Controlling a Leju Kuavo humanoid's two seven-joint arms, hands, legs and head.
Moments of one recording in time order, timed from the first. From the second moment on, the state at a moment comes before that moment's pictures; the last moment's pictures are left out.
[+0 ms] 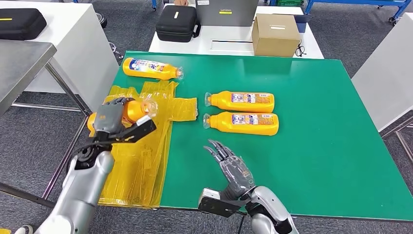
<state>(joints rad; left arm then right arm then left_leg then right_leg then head) -0.45 0.00 -0.02 -1.11 -1.28 0.31 -0.04 -0.05 0.02 0.48 -1.50 0.90 0.02 -0.26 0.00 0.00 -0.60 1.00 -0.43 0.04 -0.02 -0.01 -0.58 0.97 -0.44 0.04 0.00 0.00</state>
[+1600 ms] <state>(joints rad) -0.30 0.00 -0.01 -1.37 -0.41 0.01 -0.63 -0.03 0.02 0.49 -1.46 0.98 -0.03 -0.20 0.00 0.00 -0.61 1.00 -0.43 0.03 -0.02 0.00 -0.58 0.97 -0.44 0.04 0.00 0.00</state>
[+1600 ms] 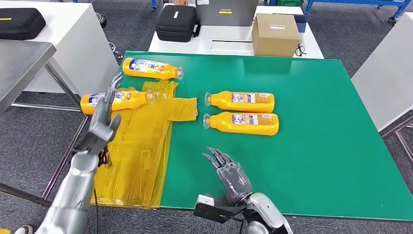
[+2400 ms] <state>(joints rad) 0.10 -0.09 -0.27 -1.75 -0.20 -0.21 -0.68 -0.49 0.08 0.40 -1.03 1.07 -0.09 -0.12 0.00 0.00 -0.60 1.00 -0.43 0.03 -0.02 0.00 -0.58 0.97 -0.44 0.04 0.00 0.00</state>
